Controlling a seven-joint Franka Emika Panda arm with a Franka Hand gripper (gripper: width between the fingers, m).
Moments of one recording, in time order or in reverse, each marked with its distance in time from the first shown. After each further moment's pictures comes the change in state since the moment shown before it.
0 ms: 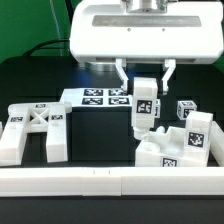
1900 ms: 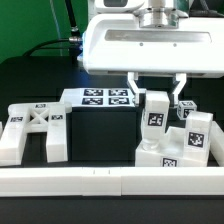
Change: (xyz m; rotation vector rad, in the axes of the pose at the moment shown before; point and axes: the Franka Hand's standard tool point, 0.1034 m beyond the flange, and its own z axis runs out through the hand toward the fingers) arm -0.010 -0.015 0.014 0.004 -0.007 -0.057
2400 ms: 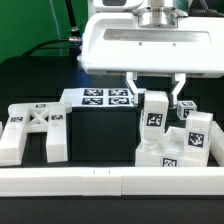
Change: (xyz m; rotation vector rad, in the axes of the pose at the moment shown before) arm 0.001 0.002 0.001 -0.001 -0.006 -0.008
